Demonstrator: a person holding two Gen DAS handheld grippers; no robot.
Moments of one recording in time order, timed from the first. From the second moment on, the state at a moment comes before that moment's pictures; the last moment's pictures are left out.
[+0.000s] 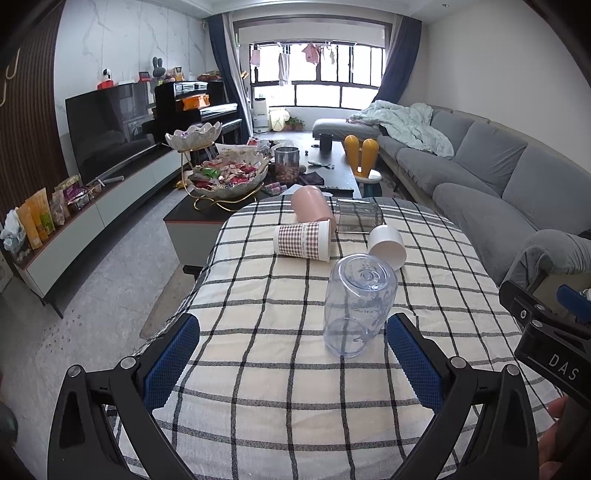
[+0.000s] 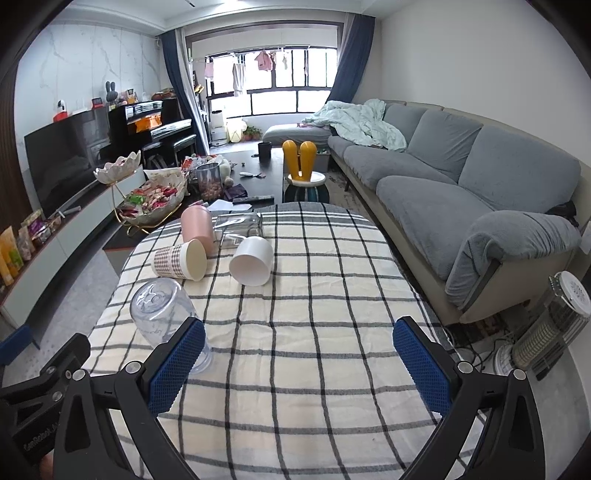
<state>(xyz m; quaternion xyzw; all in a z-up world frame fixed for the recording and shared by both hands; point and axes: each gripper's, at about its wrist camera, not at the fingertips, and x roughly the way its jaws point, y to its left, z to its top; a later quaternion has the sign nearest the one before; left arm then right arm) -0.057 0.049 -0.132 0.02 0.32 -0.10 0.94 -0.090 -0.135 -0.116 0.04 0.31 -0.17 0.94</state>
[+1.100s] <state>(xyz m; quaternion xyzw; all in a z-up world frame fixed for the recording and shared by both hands) -0.057 0.046 -0.129 0.03 0.31 -0.10 0.95 -0.092 -0.128 -0.111 0.04 0.30 -0.17 0.94</state>
